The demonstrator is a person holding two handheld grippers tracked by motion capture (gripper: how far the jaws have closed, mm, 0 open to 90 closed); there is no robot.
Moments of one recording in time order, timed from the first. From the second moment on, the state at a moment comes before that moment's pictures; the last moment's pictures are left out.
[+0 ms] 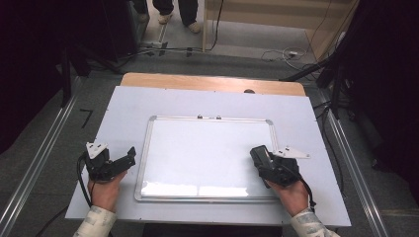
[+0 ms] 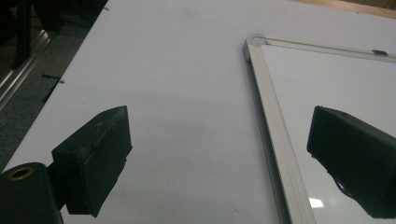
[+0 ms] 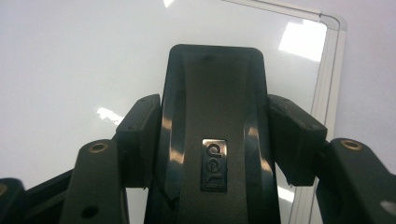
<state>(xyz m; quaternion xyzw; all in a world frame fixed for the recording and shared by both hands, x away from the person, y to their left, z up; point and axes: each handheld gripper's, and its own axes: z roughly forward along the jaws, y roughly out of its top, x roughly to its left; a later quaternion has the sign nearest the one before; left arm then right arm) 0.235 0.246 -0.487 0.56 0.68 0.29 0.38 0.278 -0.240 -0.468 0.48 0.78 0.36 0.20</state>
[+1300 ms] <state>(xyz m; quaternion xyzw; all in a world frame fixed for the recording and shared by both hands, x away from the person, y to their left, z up) 0.231 0.247 -0.485 0.56 0.68 0.30 0.38 0.263 -0.254 -0.479 0.53 0.75 0.35 0.20</state>
